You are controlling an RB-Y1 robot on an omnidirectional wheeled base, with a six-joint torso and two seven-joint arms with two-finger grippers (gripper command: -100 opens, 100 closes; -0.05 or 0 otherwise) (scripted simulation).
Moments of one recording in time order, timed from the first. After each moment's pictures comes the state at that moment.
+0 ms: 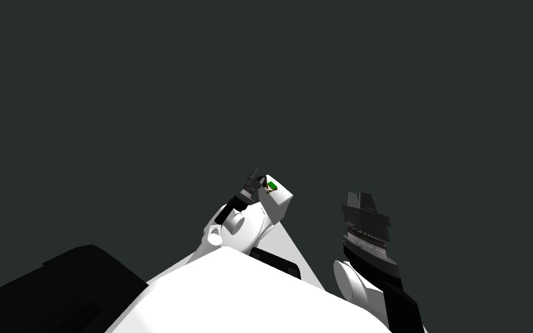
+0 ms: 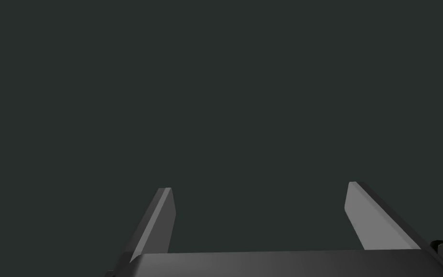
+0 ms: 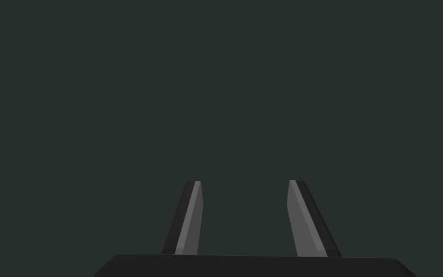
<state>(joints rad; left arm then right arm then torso) 0.20 0.29 -0.21 -2.29 0.15 0.03 0.36 0.47 -0.01 0.00 -2.21 -0.11 -0.59 0.17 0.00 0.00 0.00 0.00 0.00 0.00</state>
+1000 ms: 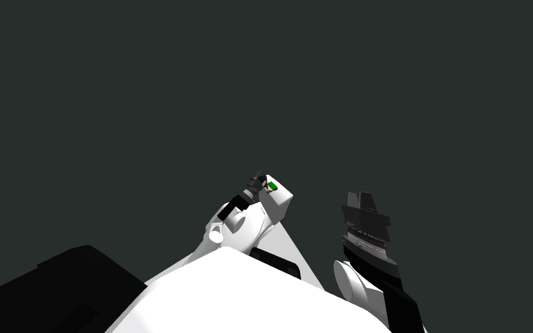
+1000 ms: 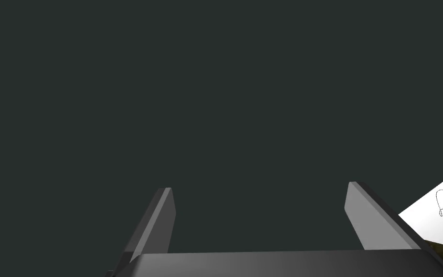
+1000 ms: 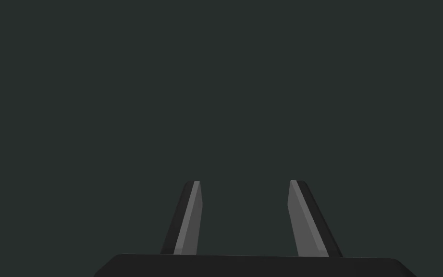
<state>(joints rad) 0.17 0.31 -0.23 -2.28 0.18 0.16 0.40 0.47 -0.01 0.00 -2.21 -0.11 -0.59 0.17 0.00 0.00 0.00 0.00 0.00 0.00</state>
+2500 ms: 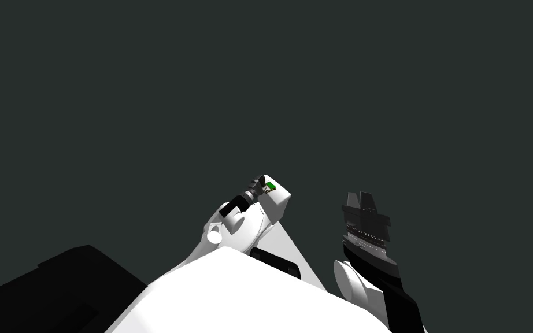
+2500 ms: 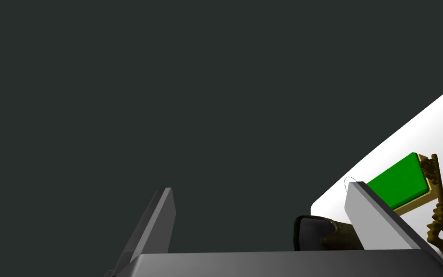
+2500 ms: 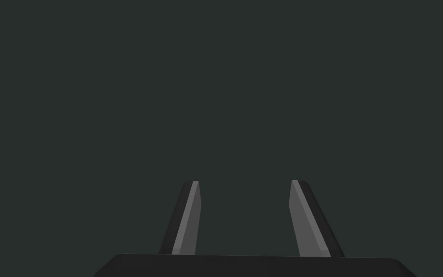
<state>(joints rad) 0.18 0.33 -0.23 -2.31 0.19 0.39 0.50 0.47 -0.01 0.00 -2.21 -0.11 -0.59 0.17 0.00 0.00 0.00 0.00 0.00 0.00</state>
